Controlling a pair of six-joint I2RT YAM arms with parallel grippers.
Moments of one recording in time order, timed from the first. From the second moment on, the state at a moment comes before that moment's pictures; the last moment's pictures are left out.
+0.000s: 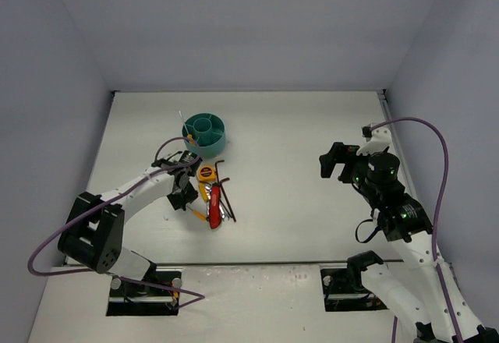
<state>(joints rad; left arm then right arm) -0.45 1.46 0.89 -0.77 -0.30 -1.03 0.32 0.70 0.84 -0.49 0.10 0.29</state>
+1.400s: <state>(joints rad) -0.35 1.41 1.30 -0.43 -0.52 -0.55 0.33 0.68 0.83 -0.50 0.07 0.29</state>
